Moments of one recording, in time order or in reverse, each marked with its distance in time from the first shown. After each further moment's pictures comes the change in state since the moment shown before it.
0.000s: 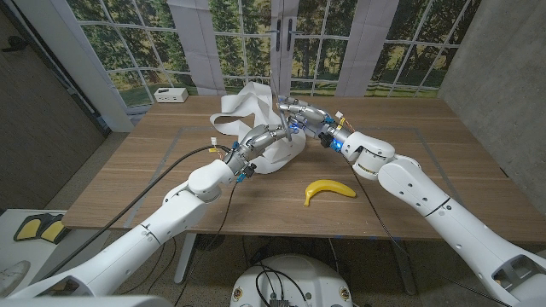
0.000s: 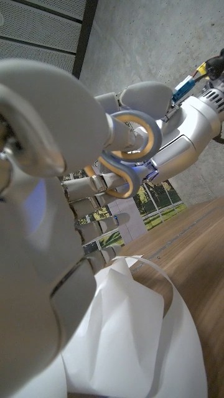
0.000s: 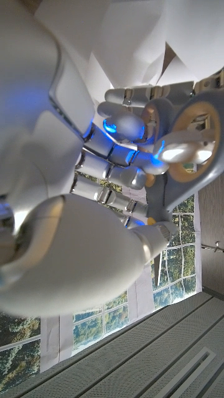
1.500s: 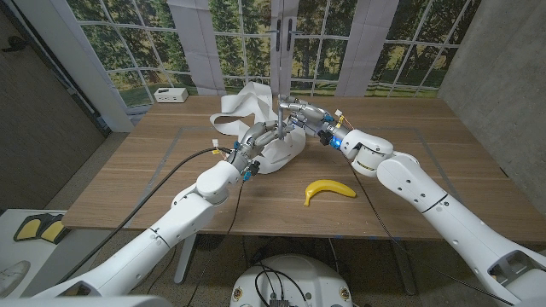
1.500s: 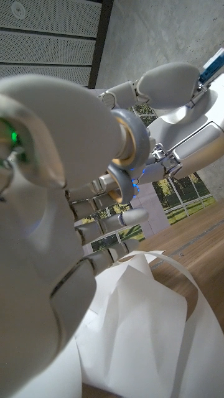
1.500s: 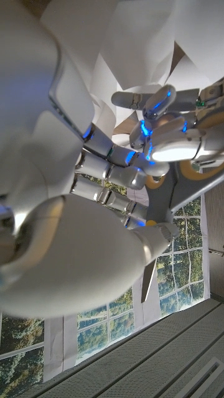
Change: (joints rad) left arm 0.020 -0.068 -0.007 -0.020 0.040 0.037 0.164; left_hand 0.237 0.013 -0.158 0.012 0.000 -0.090 -0.014 0.666 0.969 -0.031 0.056 0.335 0.479 0.093 -0.003 0.901 0.627 0.165 -0.029 0.149 0.119; right arm 0.021 0.009 -0.001 0.017 0.005 -0.029 -0.028; right_hand 0.001 -0.001 0.006 -0.005 -0.007 0.000 0.000 0.000 0.000 0.002 0.001 -0.009 0.000 0.000 0.000 0.011 -0.002 0.000 0.000 -0.005 -0.009
